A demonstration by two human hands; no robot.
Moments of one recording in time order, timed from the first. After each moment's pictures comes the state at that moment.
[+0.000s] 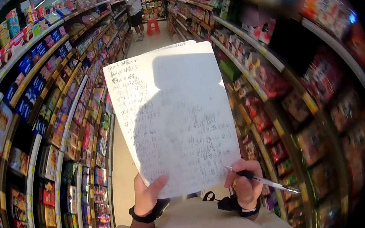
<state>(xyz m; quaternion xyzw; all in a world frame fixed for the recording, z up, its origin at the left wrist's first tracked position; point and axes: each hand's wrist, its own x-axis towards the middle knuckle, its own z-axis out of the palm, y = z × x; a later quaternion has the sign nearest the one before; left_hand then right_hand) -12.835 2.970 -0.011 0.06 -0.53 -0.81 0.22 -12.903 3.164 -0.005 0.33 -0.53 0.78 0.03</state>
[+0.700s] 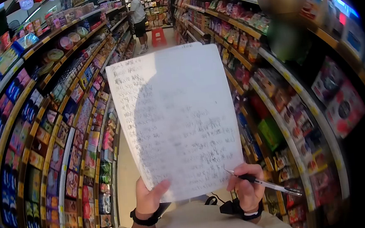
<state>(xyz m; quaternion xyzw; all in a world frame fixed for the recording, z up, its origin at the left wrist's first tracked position) -13.403 2.665 0.002 0.05 -0.56 -0.79 0.23 -13.471 2.859 0.007 0.31 -0.51 0.80 0.03</state>
